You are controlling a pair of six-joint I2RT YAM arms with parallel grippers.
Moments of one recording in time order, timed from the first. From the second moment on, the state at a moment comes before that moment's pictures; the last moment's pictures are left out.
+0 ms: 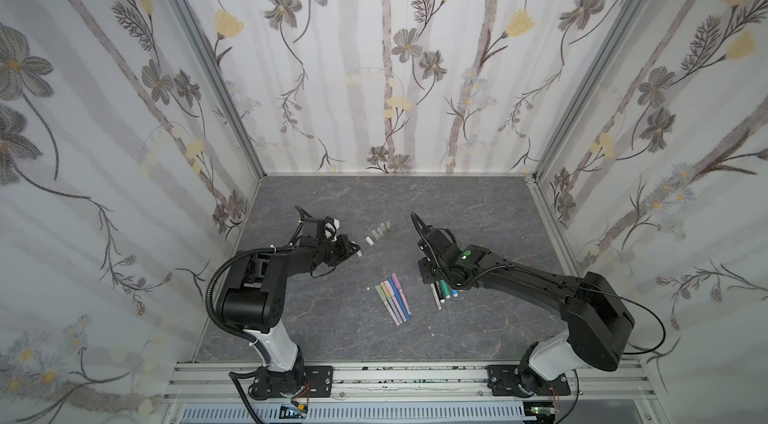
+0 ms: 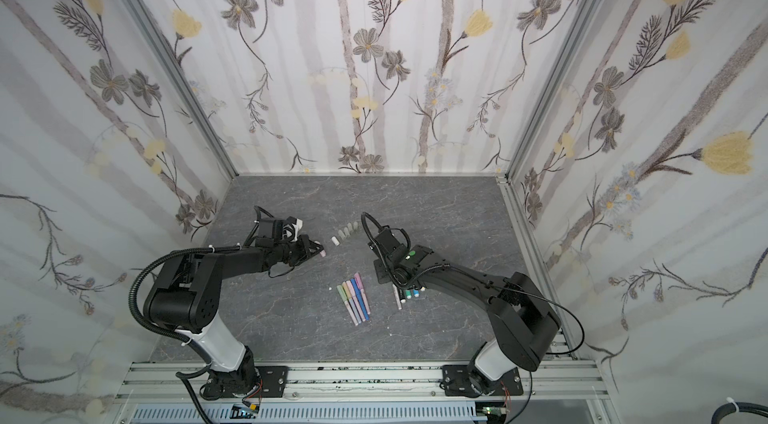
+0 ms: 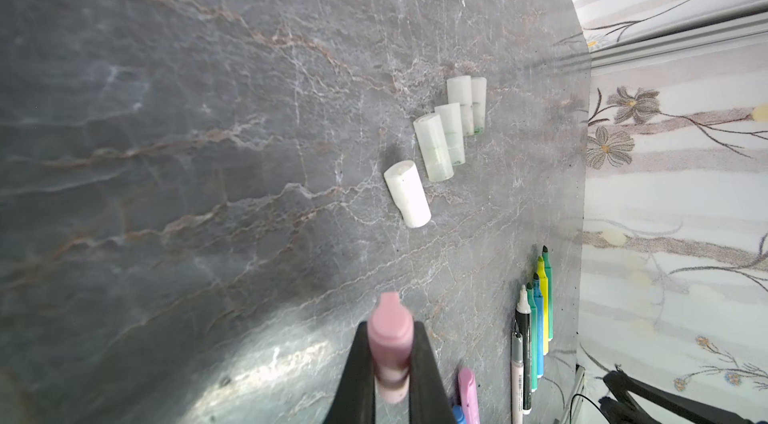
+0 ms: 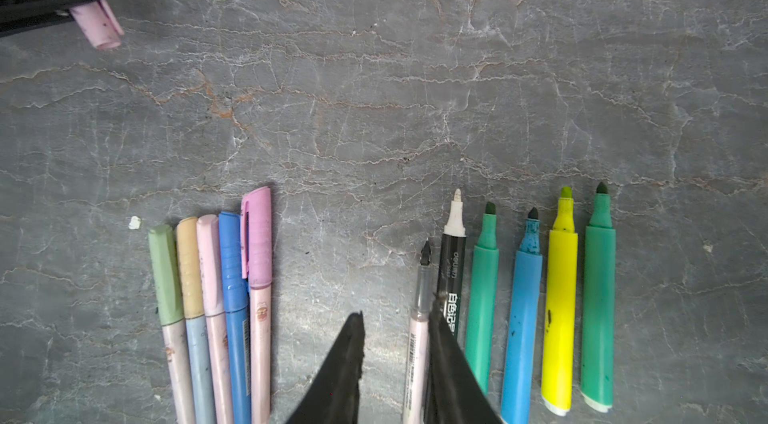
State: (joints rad) left arm -0.14 1.74 0.78 0.13 0.62 -0.64; right arm 0.83 1.53 1.01 -0.52 0.20 0.46
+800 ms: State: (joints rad) left arm -0.18 1.91 0.87 0.21 0.63 -0.72; right arm 0.83 1.50 0.96 -0.51 0.18 0.47
